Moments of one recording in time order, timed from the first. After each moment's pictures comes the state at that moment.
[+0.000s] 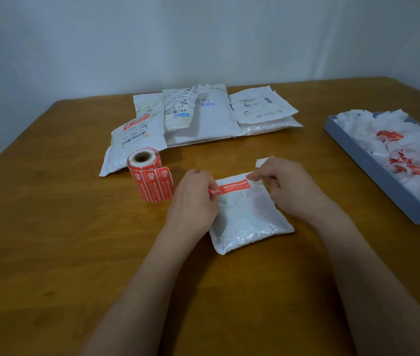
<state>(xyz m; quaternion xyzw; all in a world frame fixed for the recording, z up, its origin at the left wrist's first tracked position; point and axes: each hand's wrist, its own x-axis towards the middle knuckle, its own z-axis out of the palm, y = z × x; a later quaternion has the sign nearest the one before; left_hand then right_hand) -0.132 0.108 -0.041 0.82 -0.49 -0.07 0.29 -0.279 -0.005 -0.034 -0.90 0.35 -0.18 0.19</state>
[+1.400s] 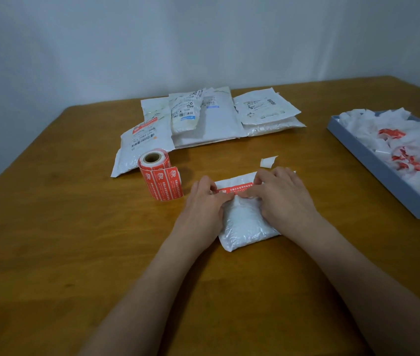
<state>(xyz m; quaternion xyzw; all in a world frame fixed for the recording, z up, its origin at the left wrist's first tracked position) -0.127 0.123 -0.067 0.75 -0.63 -0.02 0.19 -0.271 0.027 -0.049 -0.93 0.36 -0.08 -0.01</state>
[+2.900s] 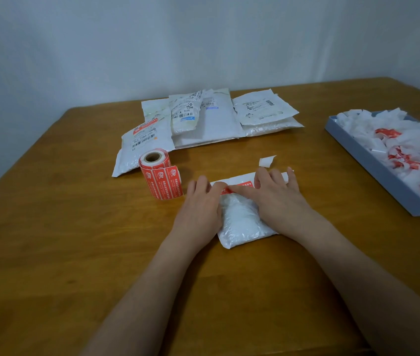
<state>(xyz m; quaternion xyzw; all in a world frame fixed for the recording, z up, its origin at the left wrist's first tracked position) -0.128 0.123 -0.068 0.78 -0.60 -0.01 0.19 -0.270 0.028 -0.053 -0.93 0.35 -0.01 -0.03</state>
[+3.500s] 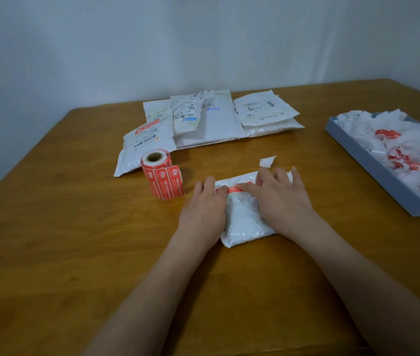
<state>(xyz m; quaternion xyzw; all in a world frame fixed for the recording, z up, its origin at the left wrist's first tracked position) -0.139 0.121 -0.061 0.80 -0.59 0.00 0.09 -0.271 0.031 -0.051 -0.92 0.38 -0.04 -0.05</state>
